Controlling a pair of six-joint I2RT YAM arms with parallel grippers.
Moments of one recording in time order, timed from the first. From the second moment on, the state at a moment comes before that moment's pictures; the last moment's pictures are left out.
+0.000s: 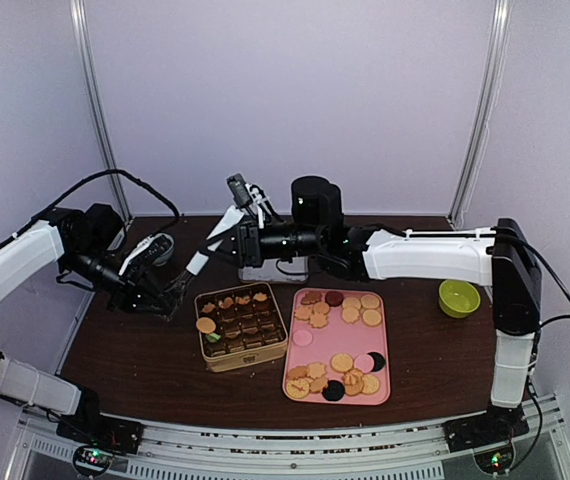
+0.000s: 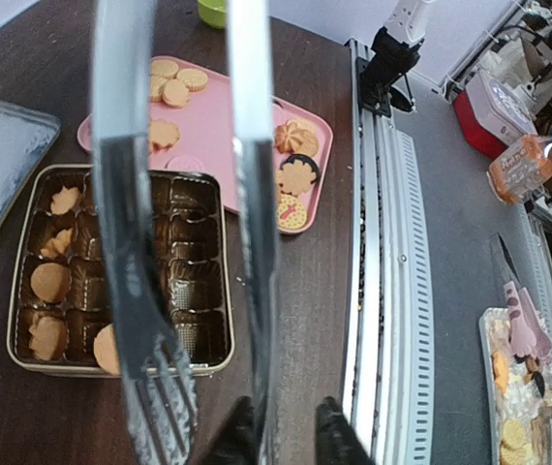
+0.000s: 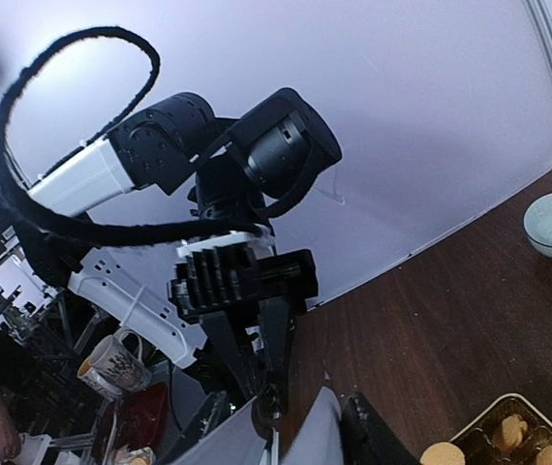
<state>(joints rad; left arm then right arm) -0.23 1.27 1.10 -1.25 0.97 0.95 0.96 1.96 1.57 0.39 -0.66 0.55</state>
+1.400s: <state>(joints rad) -0.33 1.93 1.39 -0.74 0.38 0.40 1.13 1.44 1.07 0.17 0.22 0.14</state>
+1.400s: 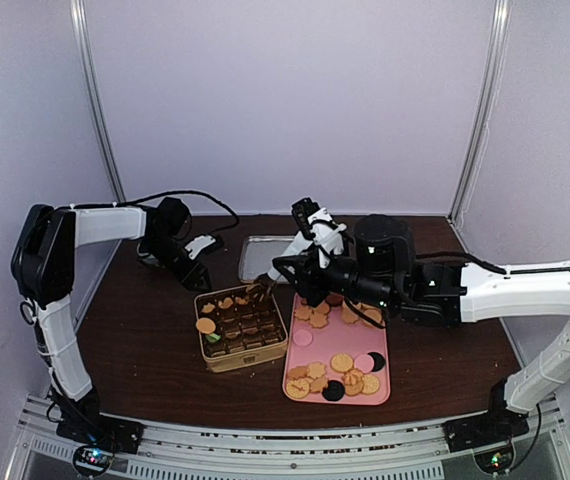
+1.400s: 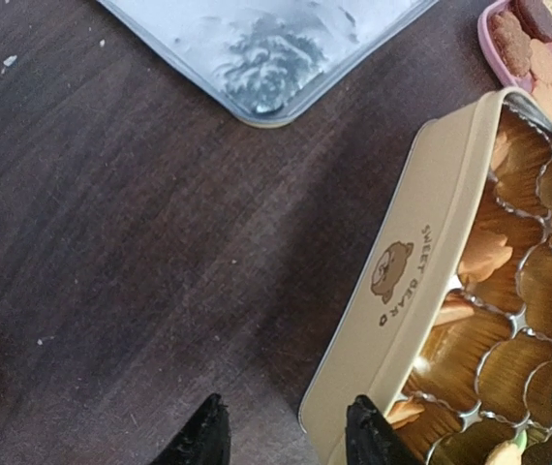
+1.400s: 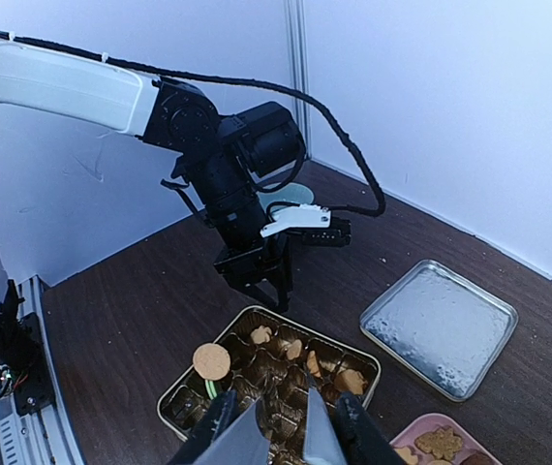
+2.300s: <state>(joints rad) -0.62 2.21 1.83 -0.80 0.43 0.37 1.27 1.24 1.00 0.06 0.41 0.13</state>
